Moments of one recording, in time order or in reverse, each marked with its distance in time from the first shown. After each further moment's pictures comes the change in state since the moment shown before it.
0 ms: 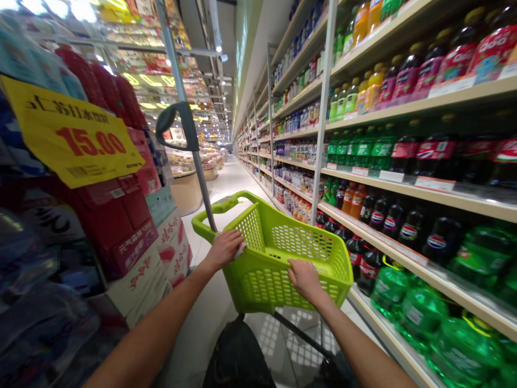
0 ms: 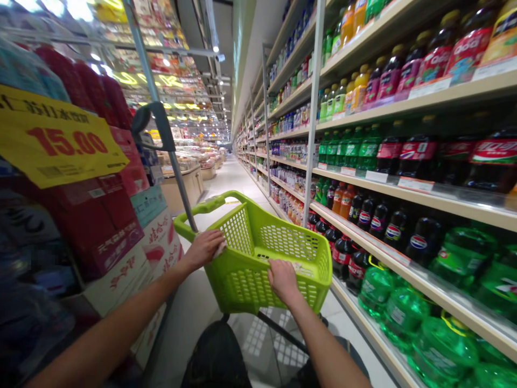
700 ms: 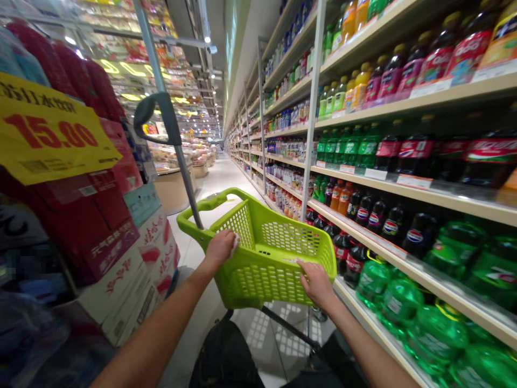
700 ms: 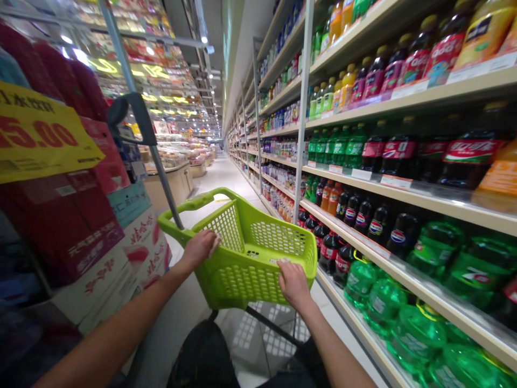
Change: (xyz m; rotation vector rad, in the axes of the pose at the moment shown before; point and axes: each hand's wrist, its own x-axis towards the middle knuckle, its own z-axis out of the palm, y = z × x) left_hand 0.021 0.029 0.031 0.148 -0.028 -0.198; right_hand -0.035 0.055 -0.009 0.051 0.114 -0.013
